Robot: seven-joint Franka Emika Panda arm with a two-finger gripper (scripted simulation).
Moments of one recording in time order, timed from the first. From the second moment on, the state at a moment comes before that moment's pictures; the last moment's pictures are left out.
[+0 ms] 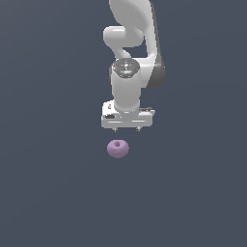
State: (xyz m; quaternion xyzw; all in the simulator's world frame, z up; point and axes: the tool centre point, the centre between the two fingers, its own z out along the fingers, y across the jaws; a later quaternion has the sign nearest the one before) arm -0.018 0.015 0.161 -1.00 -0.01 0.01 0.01
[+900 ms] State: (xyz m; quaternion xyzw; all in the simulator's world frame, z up) arm -0.007 0.017 0.151 -0.97 -0.24 0.02 -0.04
